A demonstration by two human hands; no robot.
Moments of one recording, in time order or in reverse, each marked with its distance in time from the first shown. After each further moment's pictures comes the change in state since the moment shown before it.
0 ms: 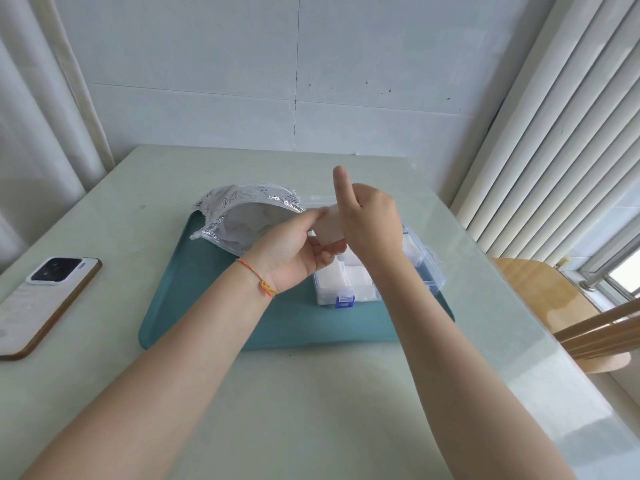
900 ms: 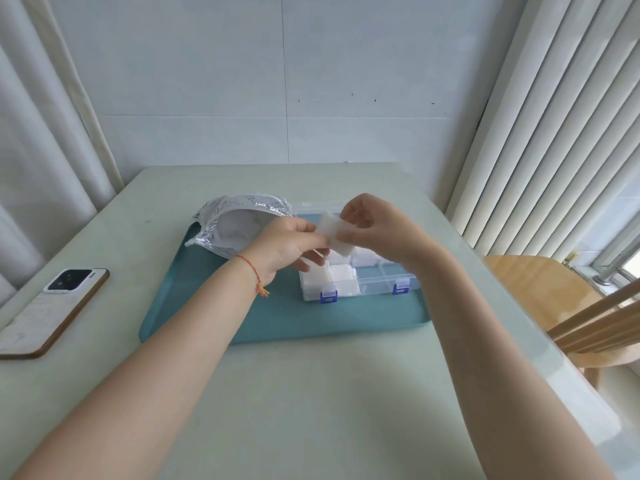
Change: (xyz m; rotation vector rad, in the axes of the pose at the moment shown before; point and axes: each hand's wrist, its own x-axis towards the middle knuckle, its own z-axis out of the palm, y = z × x) left_hand -0.001 -0.004 0.005 0.725 0.097 0.134; right_hand 0.001 0.051 -0.059 0.216 -0.473 -0.114
